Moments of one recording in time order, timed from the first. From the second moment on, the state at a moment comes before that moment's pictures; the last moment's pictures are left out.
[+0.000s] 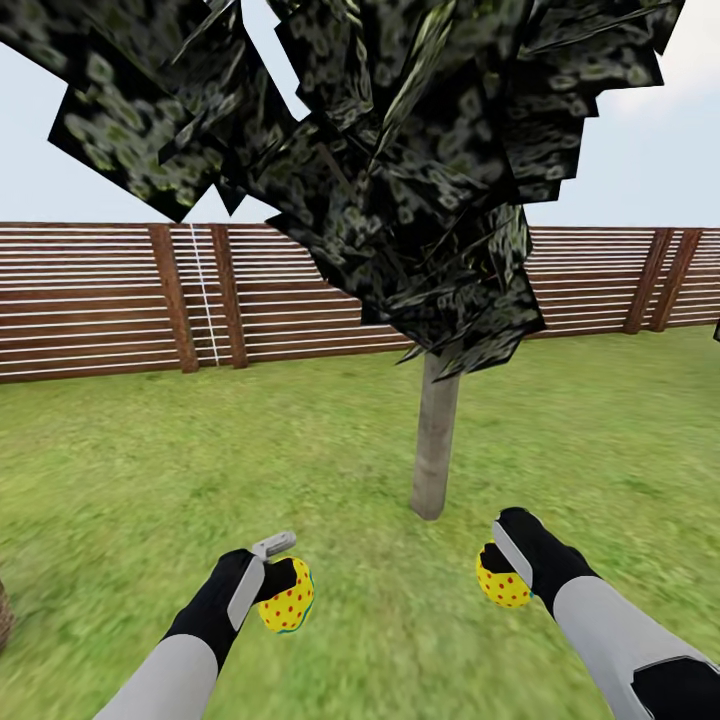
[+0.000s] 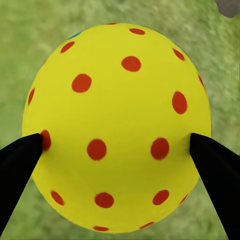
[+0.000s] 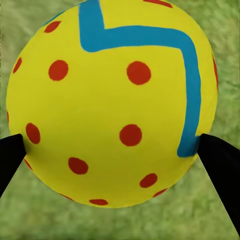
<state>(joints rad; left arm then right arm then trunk) -0.62 -0.15 0.18 -0.61 0.20 0.62 0.16 -0.79 -0.10 0.25 -0.50 -0.30 0.83 -0.31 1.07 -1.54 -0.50</state>
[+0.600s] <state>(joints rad) -0.62 -0.15 0.19 -0.61 0.21 0.60 0.17 -0.79 -0.09 0.25 -0.50 -0.30 0.83 -0.31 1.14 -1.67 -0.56</state>
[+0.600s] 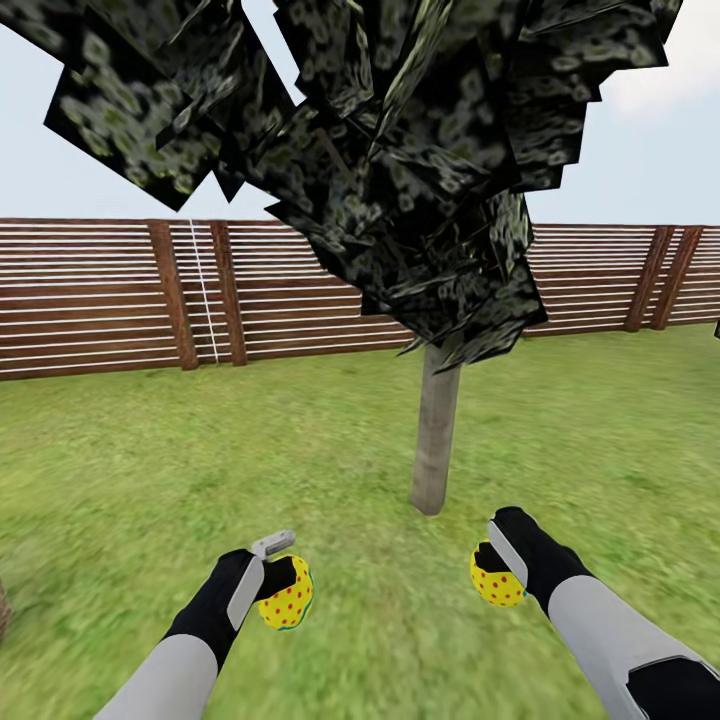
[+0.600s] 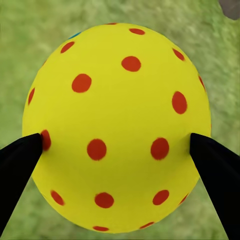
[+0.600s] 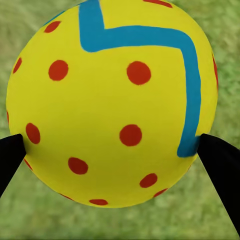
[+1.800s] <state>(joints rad) -0.62 -0.16 0.18 -0.58 0.20 0.60 0.17 -0.79 -0.09 0.25 -0.50 -0.30 0.83 -0.31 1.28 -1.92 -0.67</state>
